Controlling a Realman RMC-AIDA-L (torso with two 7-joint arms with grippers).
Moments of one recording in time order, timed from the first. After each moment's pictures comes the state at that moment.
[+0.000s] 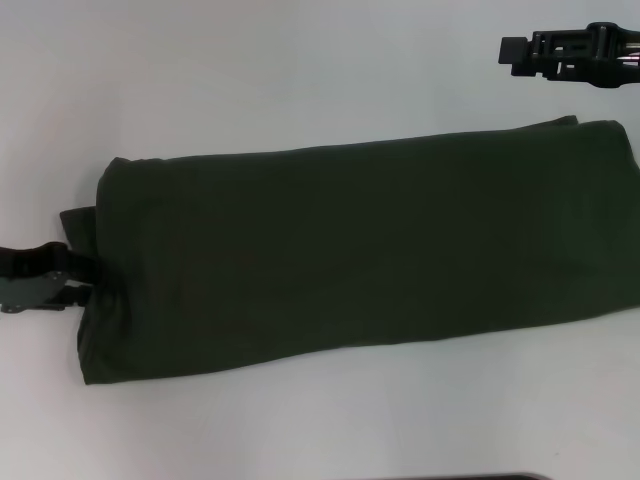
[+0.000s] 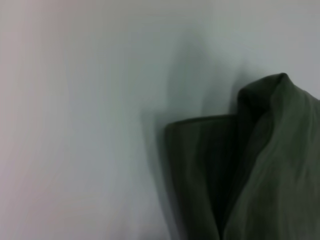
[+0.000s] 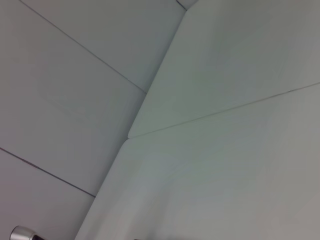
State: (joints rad) left arm -0.56 -2.00 0.53 0.70 2.62 1.59 -2.54; right arm 0.59 1.91 -0.62 -0.65 -2.02 -1.56 2.23
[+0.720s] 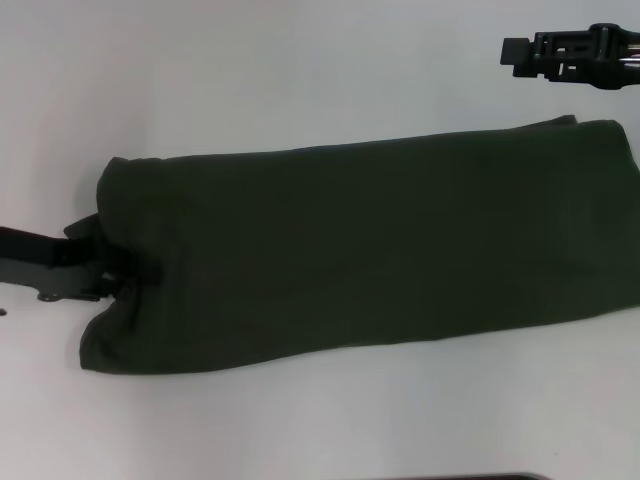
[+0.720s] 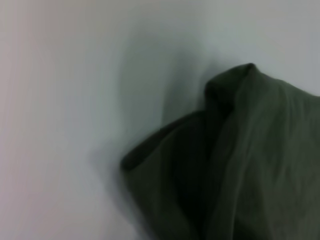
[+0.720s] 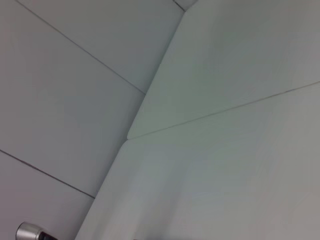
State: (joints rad) left arm -0.61 -2.03 0.55 0.68 2.62 1.58 -2.56; right arm 0.59 1.91 -0.62 -0.65 -2.02 -1.56 2.23
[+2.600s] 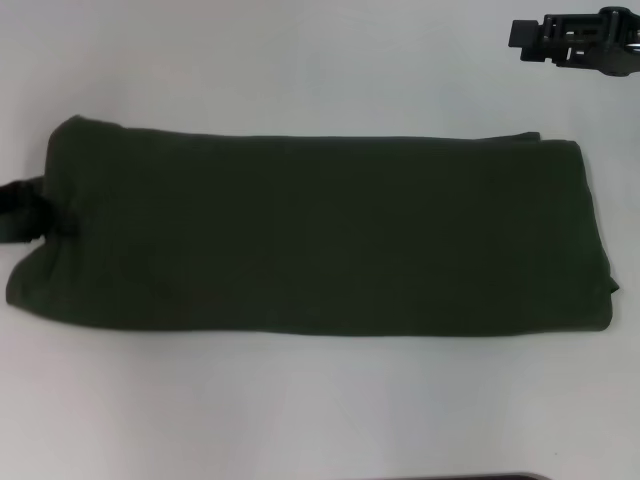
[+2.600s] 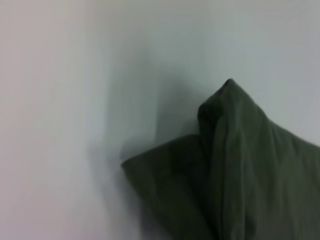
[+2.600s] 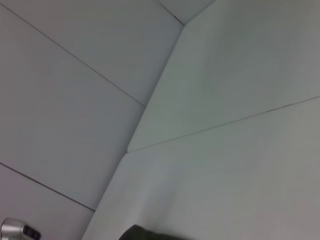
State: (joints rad) left arm -0.62 -1.94 0.53 0.71 2.61 1.54 -2.56; right arm 0.59 1.91 -0.59 -0.65 -2.02 -1.56 2.23
